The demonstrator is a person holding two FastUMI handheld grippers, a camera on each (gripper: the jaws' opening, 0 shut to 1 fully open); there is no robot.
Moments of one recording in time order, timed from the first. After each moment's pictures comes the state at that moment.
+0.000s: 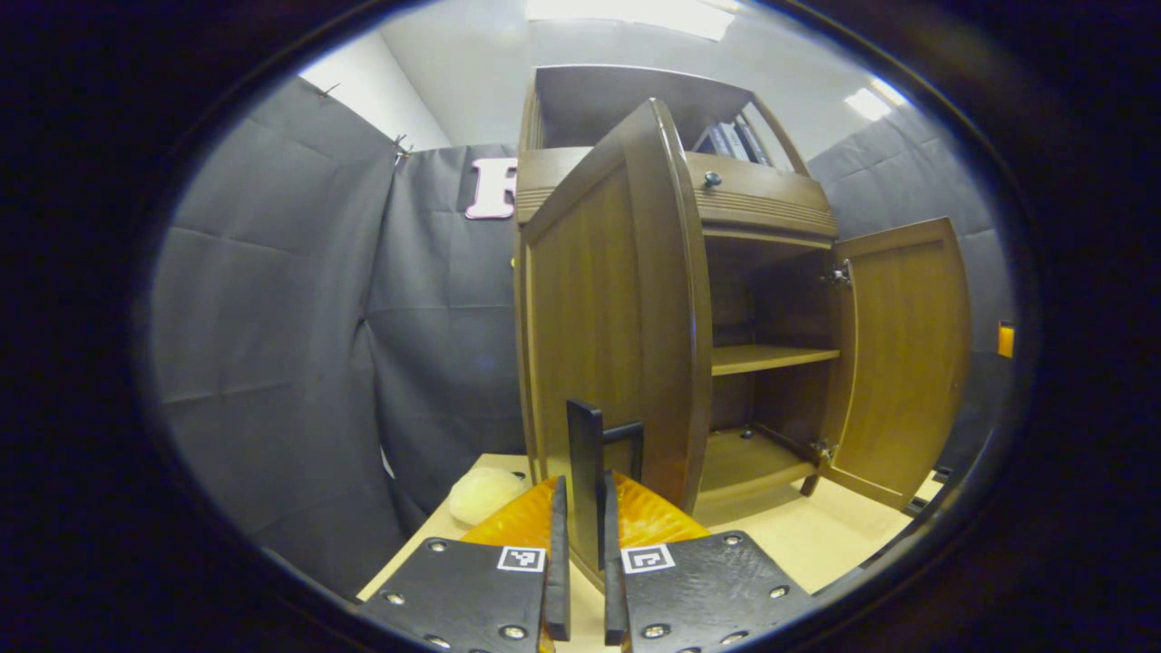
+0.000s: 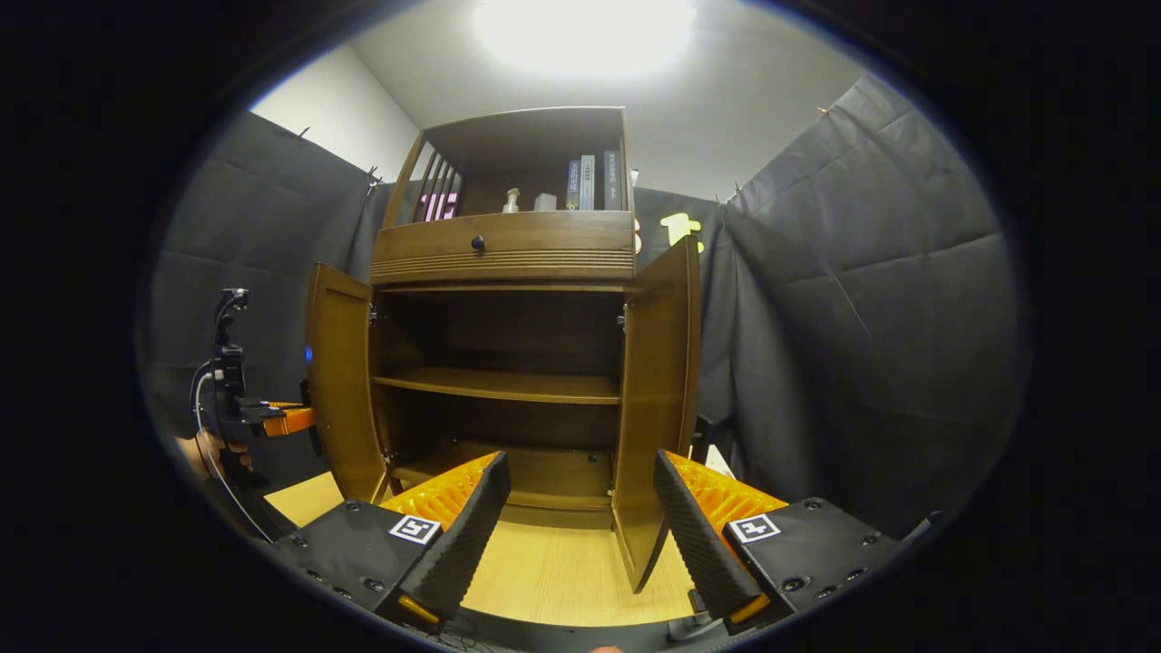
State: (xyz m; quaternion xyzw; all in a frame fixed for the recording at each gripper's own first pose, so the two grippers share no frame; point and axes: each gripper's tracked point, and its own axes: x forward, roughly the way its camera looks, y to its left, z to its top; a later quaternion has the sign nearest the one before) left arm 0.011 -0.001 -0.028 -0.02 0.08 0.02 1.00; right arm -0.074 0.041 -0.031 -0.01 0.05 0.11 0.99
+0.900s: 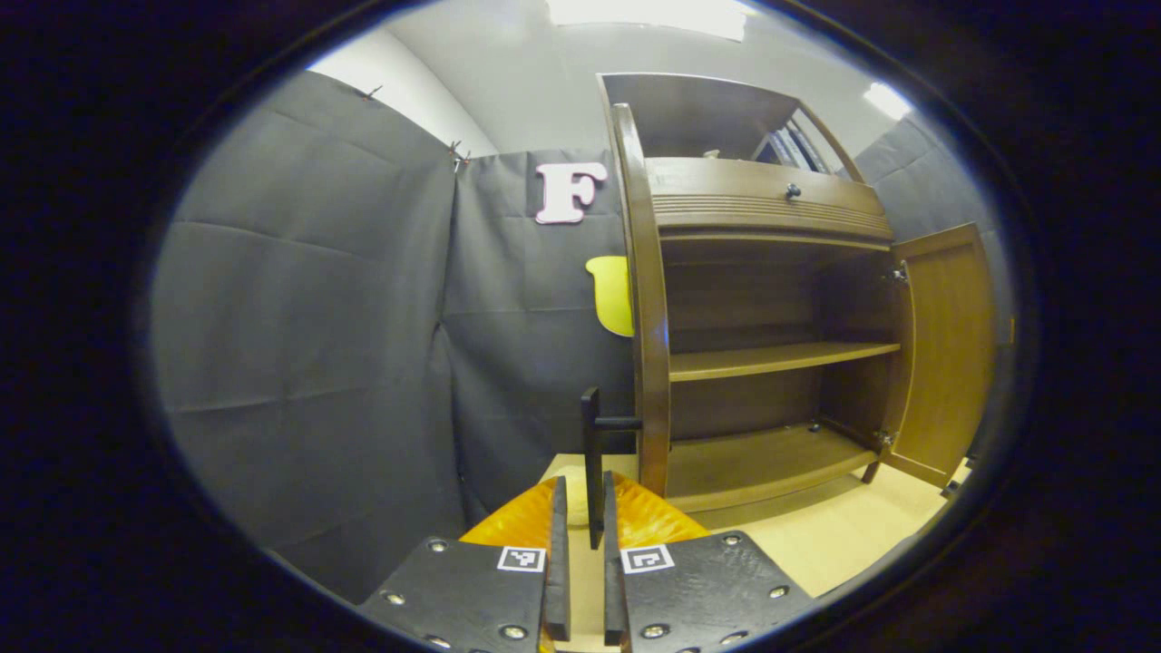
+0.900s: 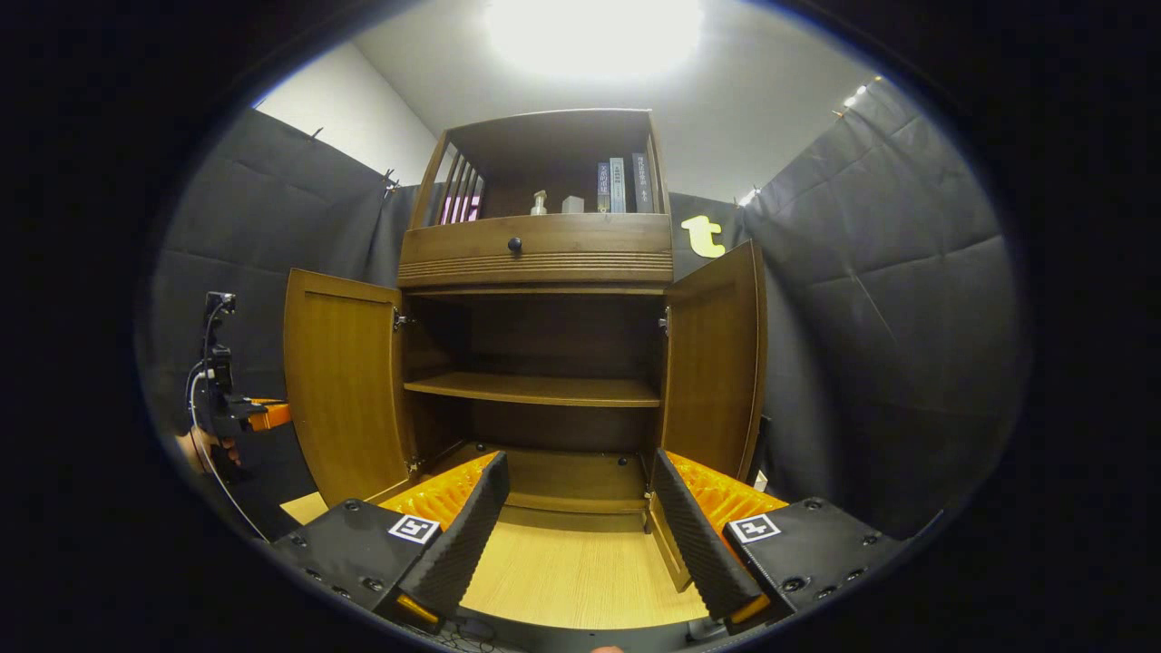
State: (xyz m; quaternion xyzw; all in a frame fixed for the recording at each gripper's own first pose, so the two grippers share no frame) left arm 0.009 0.011 -0.026 -0.01 0.08 0.09 0.99; right arm -0.081 0.087 -0.031 -0.01 0.04 0.12 0.99
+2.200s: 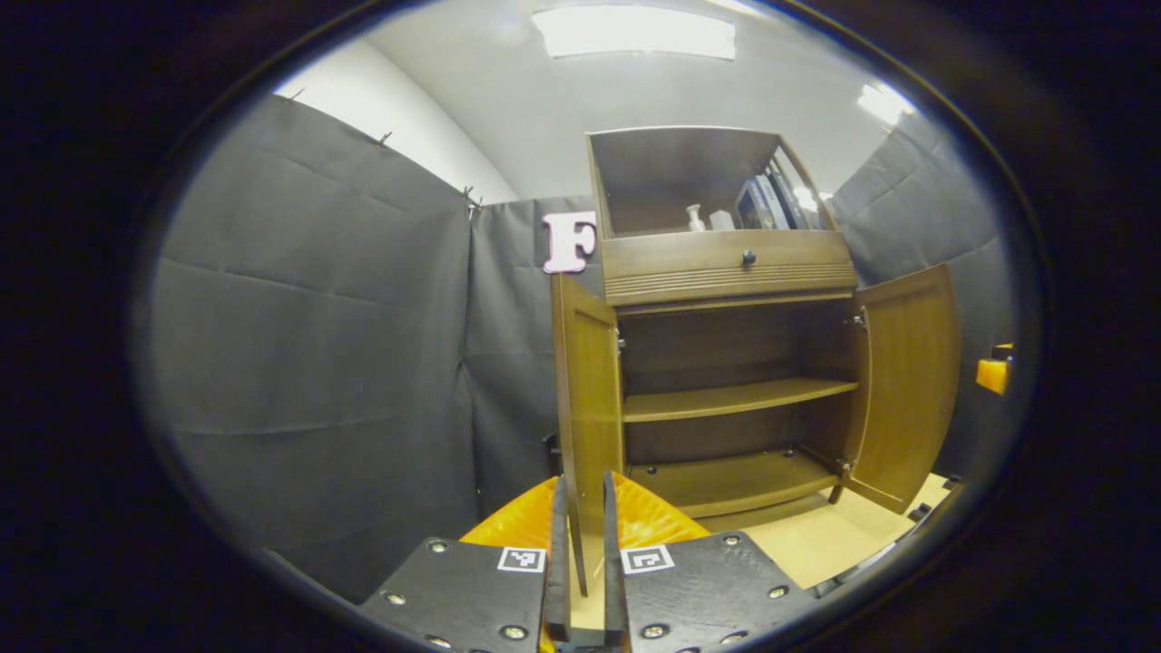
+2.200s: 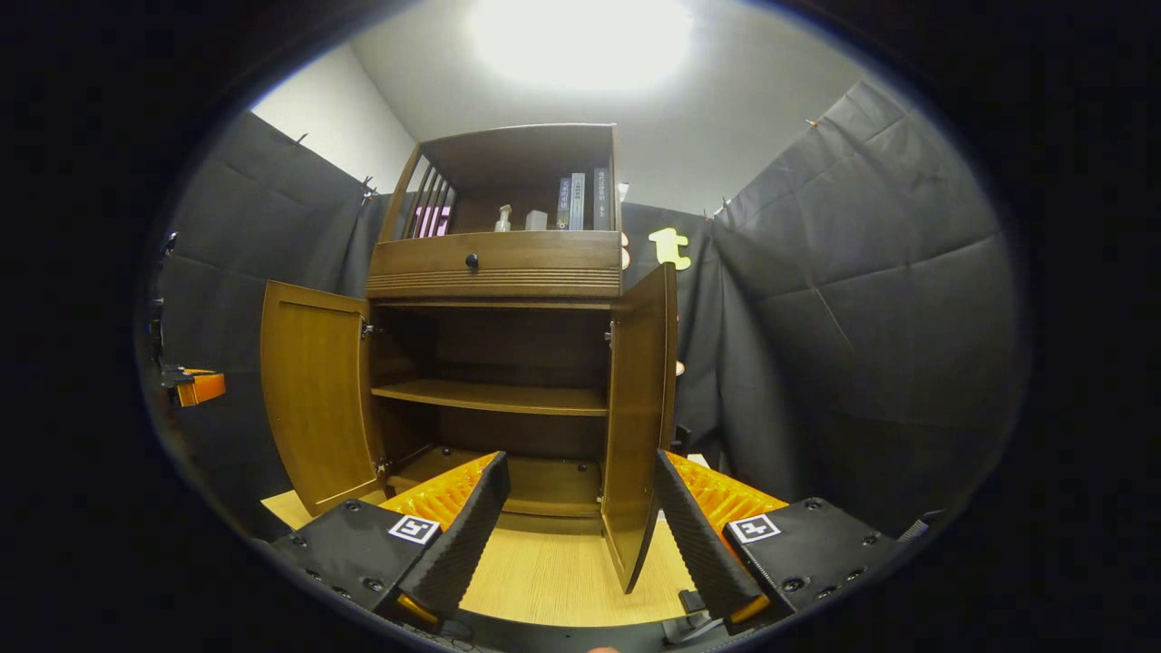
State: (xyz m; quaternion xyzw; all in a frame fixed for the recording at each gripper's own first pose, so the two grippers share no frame) left arm 0.006 0.019 -0.010 -0.01 0.03 0.13 0.99; right arm -0.093 0.020 -0.016 -0.01 0.03 0.08 1.00
